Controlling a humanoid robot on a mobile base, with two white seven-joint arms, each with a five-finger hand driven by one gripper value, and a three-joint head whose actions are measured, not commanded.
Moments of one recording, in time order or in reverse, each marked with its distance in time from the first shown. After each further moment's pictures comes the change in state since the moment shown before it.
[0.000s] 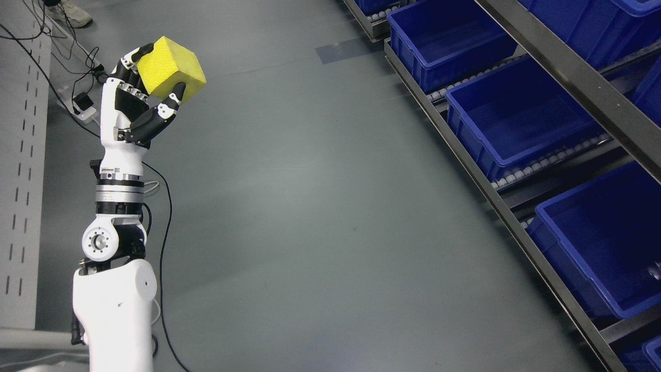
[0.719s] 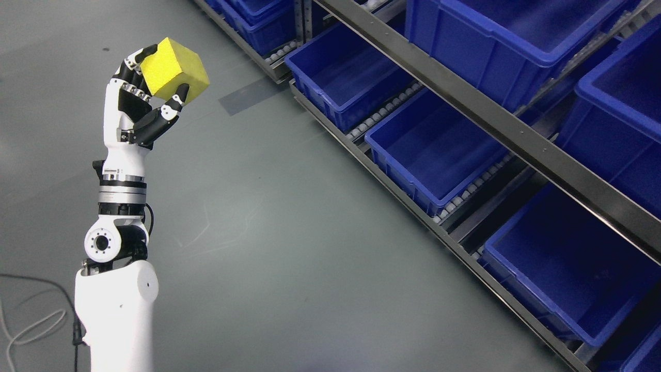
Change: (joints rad) left arm 0.008 0.000 -0.017 -0.005 0.000 -0.016 0.000; right arm 0.000 0.000 0.000 0.000 0.000 0.000 0.000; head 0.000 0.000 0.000
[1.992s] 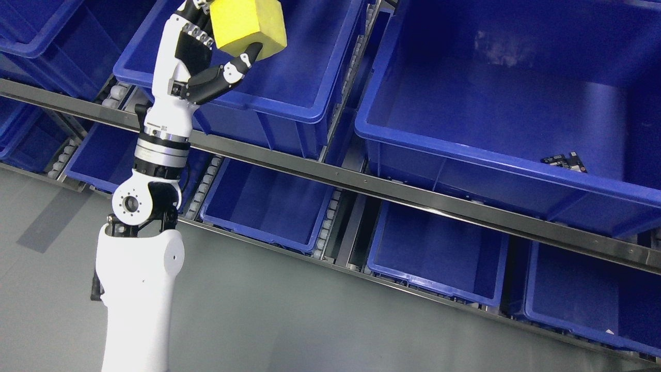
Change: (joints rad) left arm -0.136 0.000 -0.221 -0.169 0.001 0.160 -0.011; right arm 0.000 0.000 0.000 0.000 0.000 0.000 0.000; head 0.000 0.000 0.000
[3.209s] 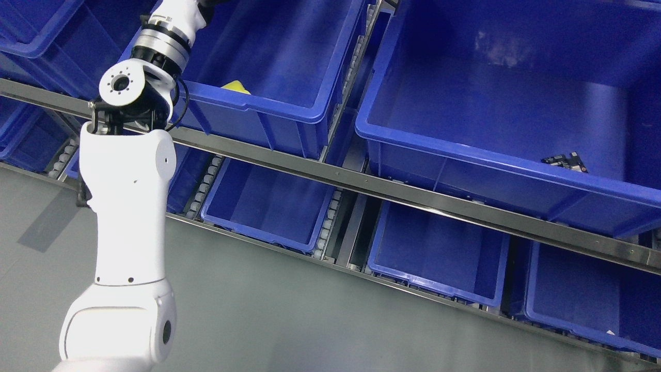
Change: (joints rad) left arm -0.315 0.000 0.013 0.224 -0.051 0.382 0.041; right arm 0.000 0.000 0.000 0.000 0.000 0.000 0.000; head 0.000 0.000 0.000
